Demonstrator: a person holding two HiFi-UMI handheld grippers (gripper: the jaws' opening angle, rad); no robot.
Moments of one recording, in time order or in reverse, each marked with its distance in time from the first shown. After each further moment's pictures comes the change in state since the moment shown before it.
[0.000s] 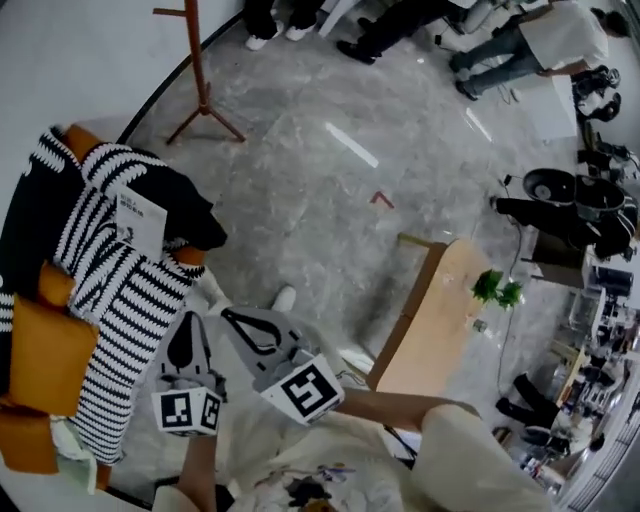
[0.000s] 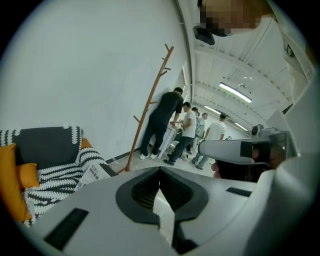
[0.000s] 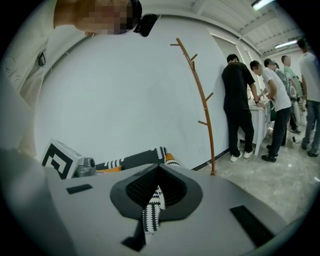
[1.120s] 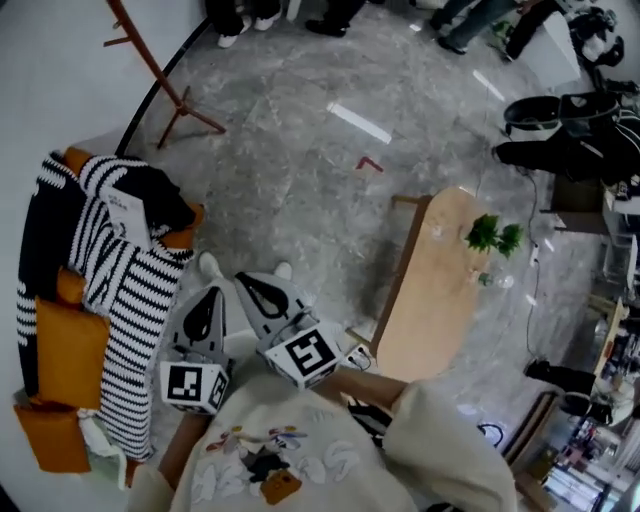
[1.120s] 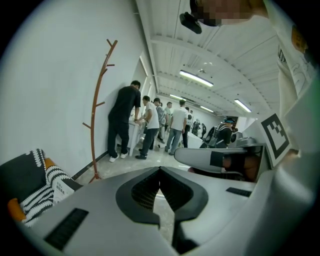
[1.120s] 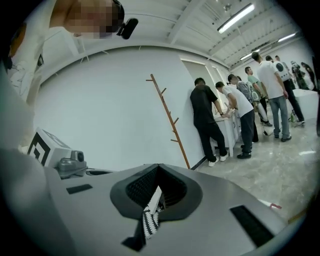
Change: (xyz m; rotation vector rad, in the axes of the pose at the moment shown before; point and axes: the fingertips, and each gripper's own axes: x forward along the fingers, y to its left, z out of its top) left arm -0.024 -0.227 -0.007 0.289 0.090 -0.296; right arm -0.191 -0.067 -0.008 0.118 -0.236 -0.221
